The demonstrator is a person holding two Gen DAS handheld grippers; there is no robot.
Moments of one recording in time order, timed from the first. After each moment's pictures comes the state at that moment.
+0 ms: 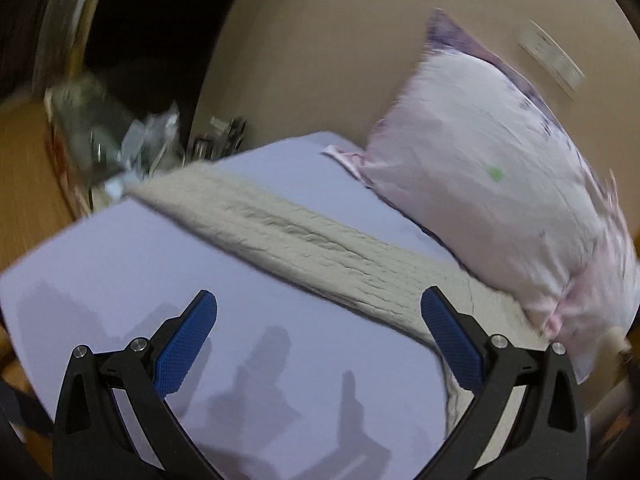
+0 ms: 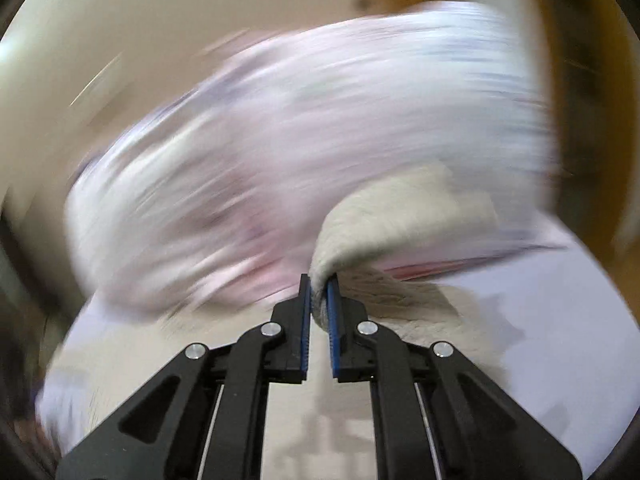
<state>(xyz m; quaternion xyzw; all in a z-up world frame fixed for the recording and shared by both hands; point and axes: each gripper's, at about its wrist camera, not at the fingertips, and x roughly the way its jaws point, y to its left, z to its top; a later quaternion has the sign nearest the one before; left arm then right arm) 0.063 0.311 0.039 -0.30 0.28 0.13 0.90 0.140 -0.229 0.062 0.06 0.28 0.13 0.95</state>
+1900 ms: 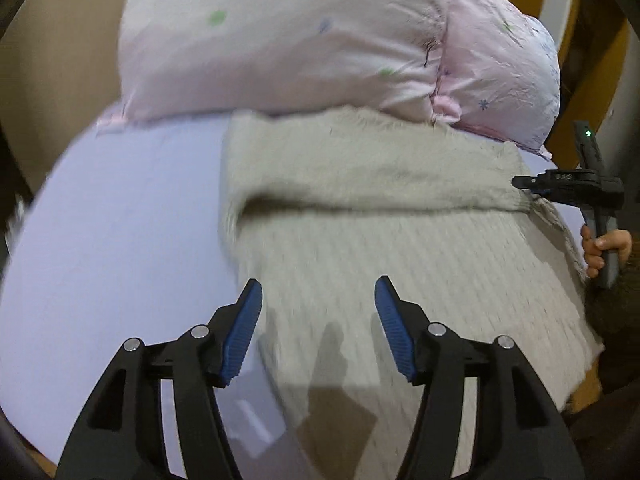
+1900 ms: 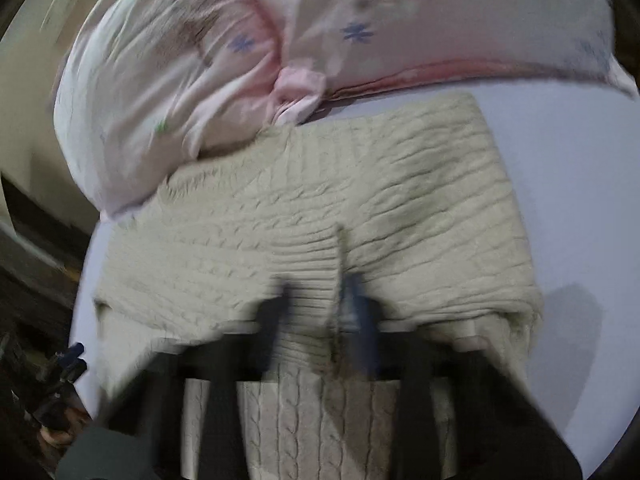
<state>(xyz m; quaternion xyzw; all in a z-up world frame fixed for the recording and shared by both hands) 0.059 0.110 0.039 -0.02 0.43 -0.12 0.90 0.157 -0.260 -0.047 0.15 0.44 0.14 0.88</state>
